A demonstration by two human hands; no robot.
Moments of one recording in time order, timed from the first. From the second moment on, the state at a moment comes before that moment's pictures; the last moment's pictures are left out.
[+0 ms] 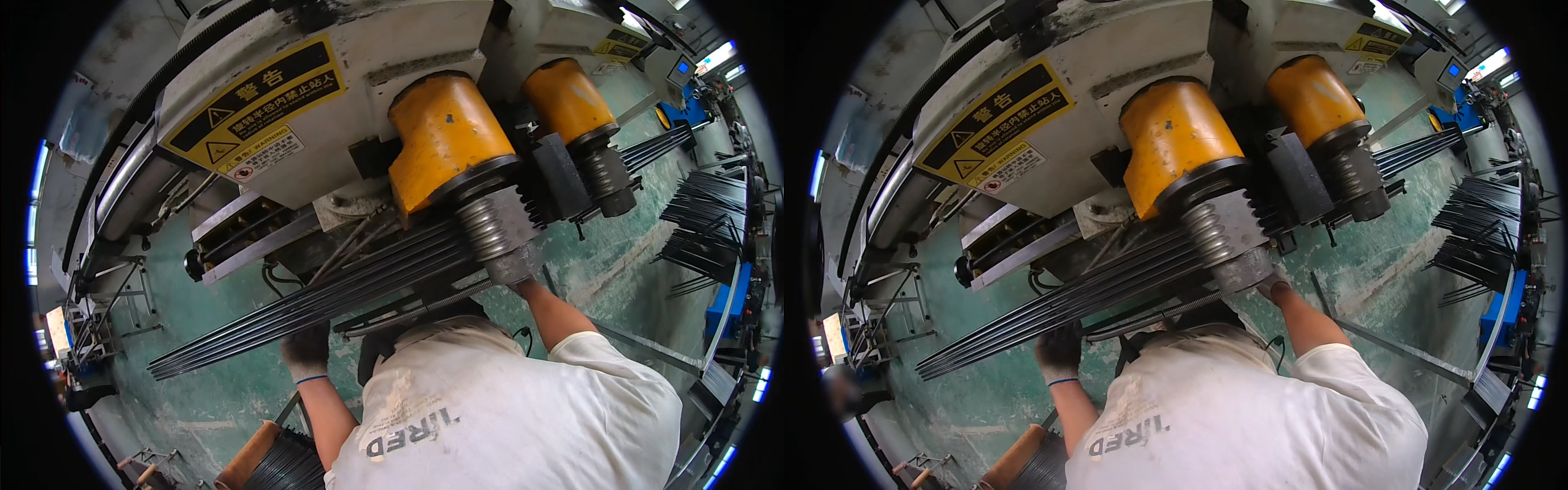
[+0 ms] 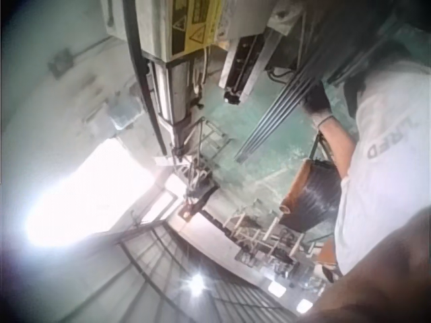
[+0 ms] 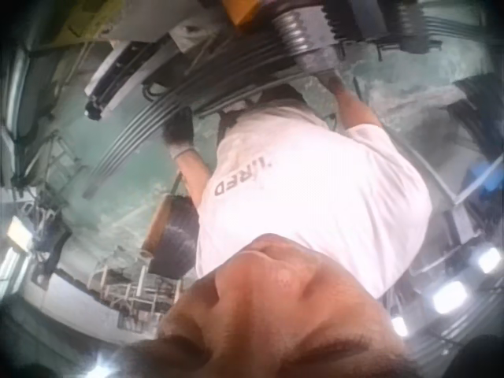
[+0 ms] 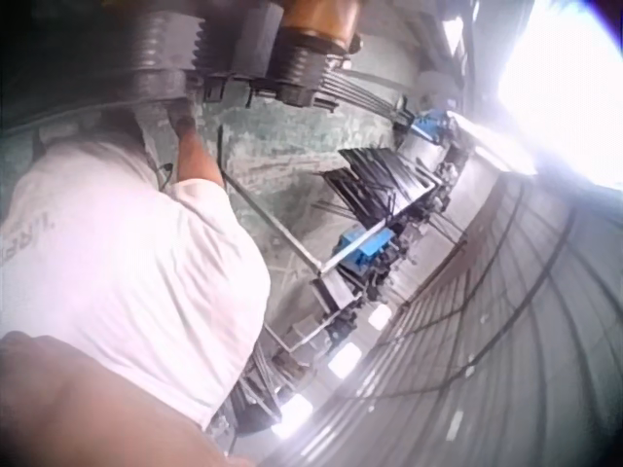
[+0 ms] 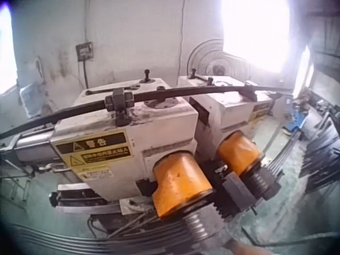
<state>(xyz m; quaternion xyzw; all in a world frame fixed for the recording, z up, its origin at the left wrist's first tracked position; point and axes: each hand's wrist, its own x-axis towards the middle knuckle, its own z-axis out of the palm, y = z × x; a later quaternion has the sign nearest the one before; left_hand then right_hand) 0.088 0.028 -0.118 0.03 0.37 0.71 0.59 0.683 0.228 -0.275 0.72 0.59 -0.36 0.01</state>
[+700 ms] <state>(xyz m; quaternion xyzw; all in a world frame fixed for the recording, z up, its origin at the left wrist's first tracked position) 0.111 0.022 0.008 0.17 0.33 0.74 0.56 0.602 0.253 0.025 0.56 0.30 -0.36 -0.68</state>
